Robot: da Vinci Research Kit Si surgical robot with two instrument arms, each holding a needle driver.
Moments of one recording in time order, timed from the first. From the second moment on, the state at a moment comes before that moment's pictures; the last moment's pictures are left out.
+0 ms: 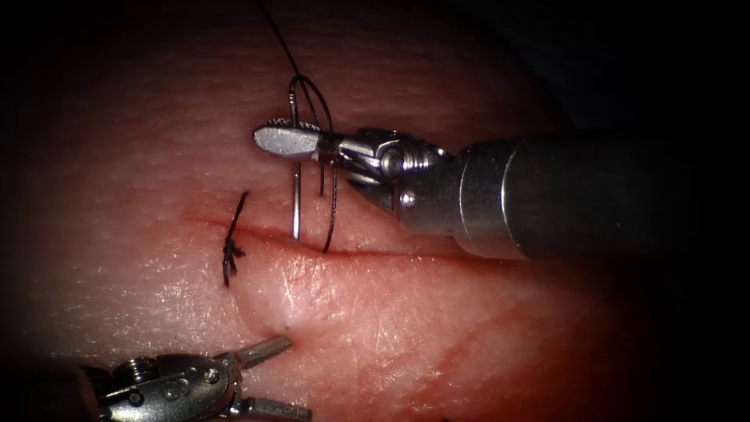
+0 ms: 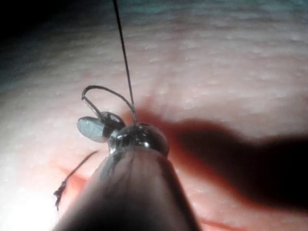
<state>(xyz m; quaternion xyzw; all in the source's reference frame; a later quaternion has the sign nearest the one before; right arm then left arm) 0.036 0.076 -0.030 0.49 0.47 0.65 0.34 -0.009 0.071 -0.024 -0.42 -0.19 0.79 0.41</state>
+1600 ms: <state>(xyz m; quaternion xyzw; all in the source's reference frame) 0.038 0.062 -0.038 0.58 0.34 0.67 0.33 -0.008 0.073 -0.025 -0.41 -0.19 0.79 0.41</state>
